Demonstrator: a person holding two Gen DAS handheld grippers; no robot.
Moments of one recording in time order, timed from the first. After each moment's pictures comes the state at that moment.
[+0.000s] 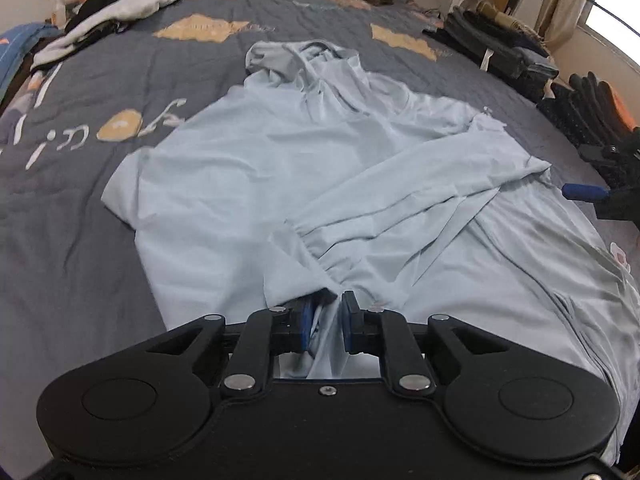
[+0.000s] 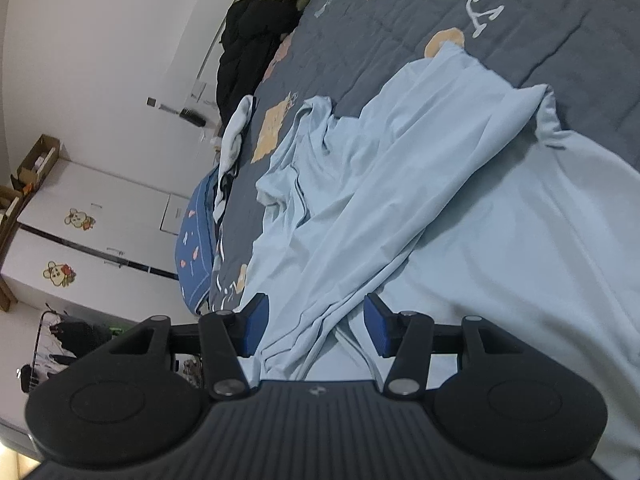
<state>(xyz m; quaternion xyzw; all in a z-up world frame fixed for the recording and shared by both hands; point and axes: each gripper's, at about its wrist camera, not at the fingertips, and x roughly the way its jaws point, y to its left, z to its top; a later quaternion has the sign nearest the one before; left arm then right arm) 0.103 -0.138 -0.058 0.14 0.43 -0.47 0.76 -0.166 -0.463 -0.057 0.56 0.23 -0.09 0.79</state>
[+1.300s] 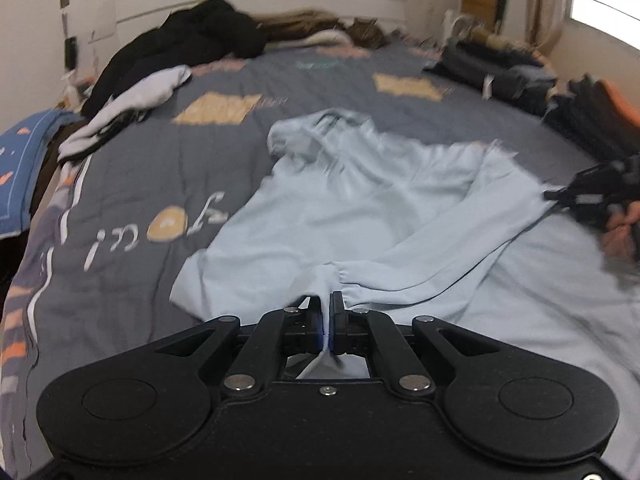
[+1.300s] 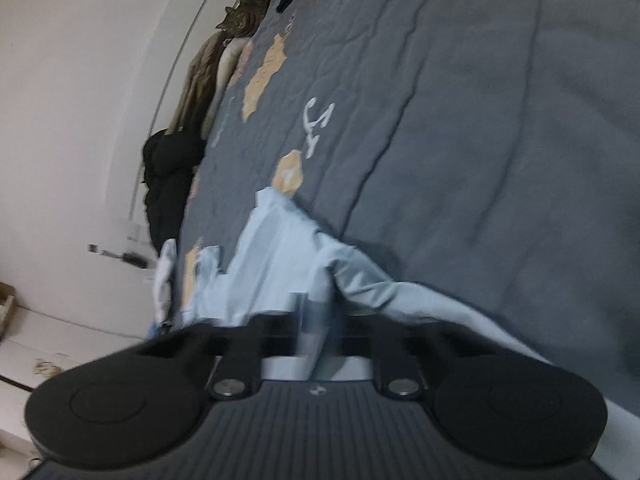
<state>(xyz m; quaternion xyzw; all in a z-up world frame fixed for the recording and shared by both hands) 0.105 -0.139 -0.009 0.19 0.32 -0.45 0.81 -0.204 -0.542 -0.139 0.61 0.11 -0.27 0.73</state>
